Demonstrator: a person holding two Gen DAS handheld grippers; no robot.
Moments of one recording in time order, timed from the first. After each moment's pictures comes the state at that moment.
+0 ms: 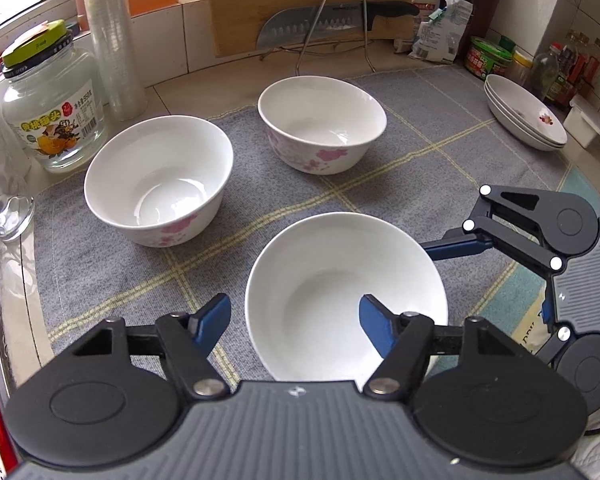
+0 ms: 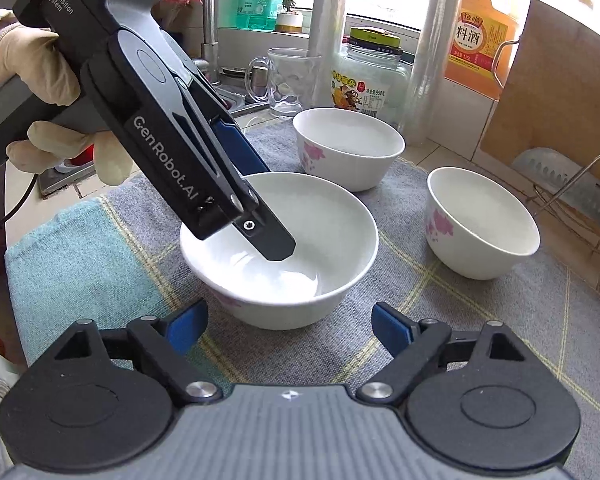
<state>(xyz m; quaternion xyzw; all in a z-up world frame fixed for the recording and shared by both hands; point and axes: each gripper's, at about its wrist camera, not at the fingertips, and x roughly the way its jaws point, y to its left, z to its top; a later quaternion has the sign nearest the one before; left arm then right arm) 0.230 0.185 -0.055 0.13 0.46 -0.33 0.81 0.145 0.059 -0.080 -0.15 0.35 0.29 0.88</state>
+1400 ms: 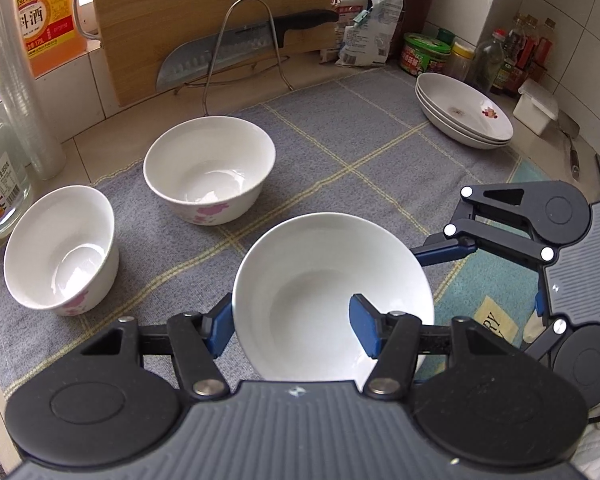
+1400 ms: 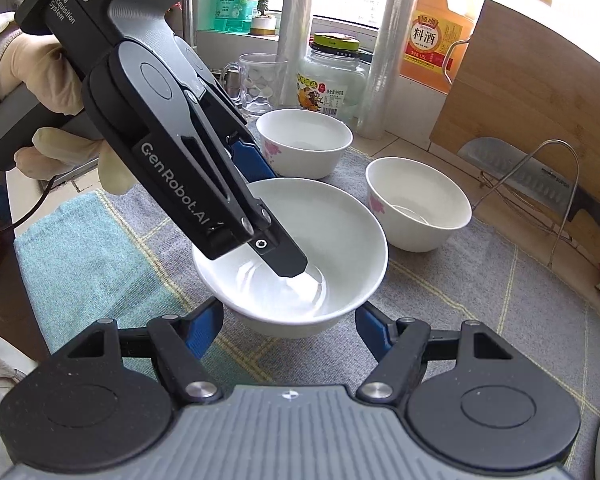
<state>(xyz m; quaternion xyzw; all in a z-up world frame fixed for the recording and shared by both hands) 0.207 0.115 -0.036 0.16 0.44 -0.39 0.79 0.122 0.012 -0.050 -0.15 0.37 0.25 0.88</state>
